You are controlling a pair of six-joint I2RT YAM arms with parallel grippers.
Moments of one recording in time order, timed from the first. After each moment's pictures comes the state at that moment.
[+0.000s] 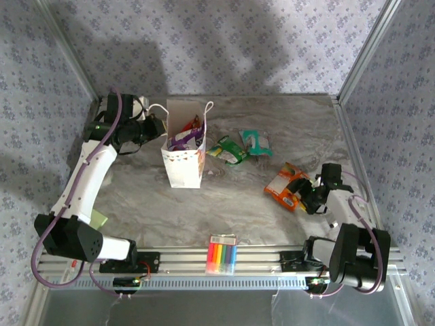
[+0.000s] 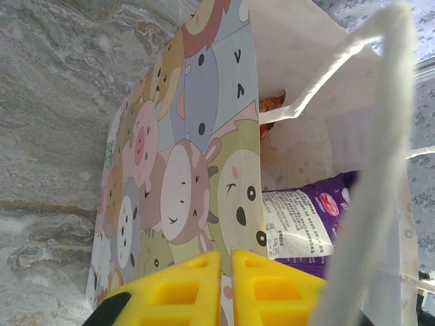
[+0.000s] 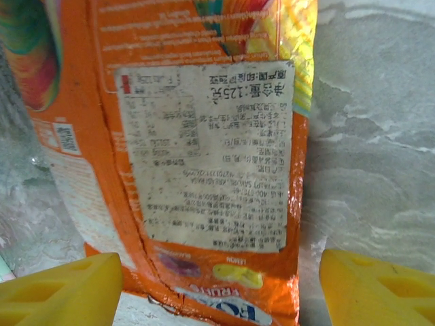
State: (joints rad) left arm -0.21 1.37 1.43 -0.84 0.33 -0.55; right arm -0.20 1.16 0.49 -0.55 -0.43 0.62
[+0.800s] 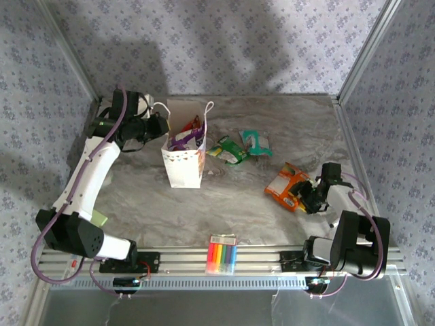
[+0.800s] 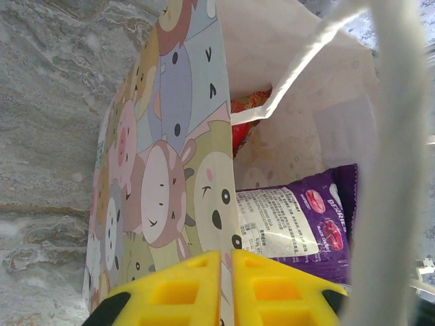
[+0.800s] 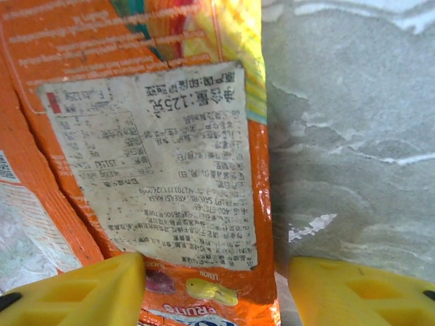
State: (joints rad) left arm -0.25 1.40 1.49 -0.88 0.30 -0.54; right arm -0.22 1.26 0.51 -0.56 -0.41 0.61
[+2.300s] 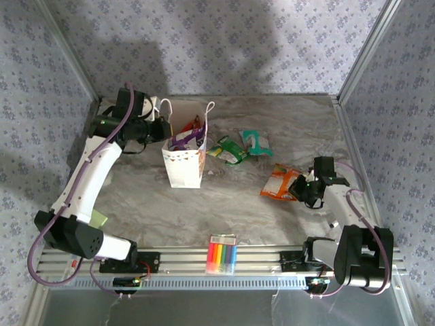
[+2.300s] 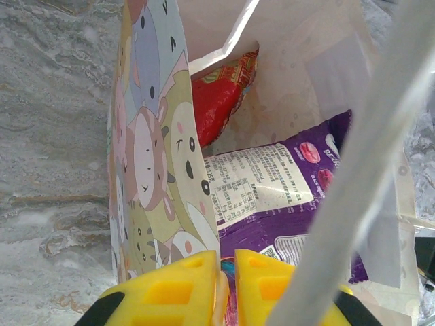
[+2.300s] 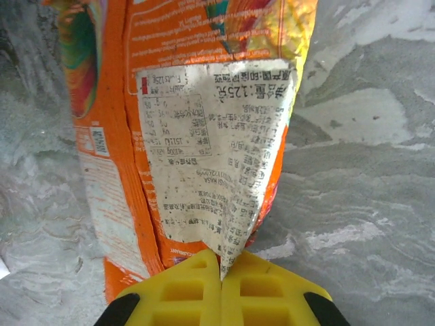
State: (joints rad) left arm -0.31 1.40 1.56 -1.00 0.25 -0.41; right arm -0.08 1.15 0.58 -0.62 -0.36 0.59
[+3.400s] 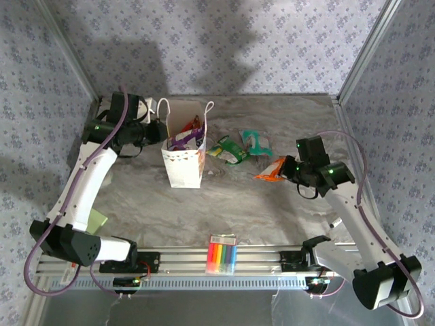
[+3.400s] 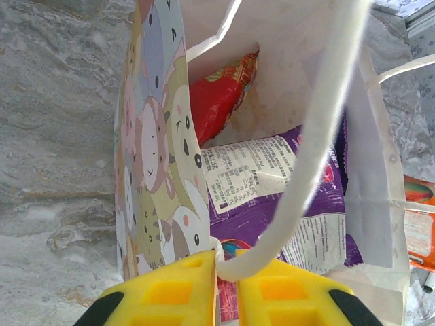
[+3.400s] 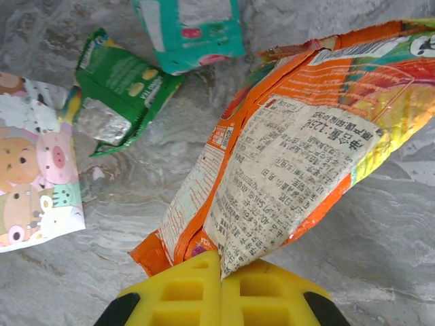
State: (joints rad) left arm -0.29 1.34 1.52 -1.00 0.25 -0.41; right arm 0.32 1.01 1.01 -0.91 -0.06 0.66
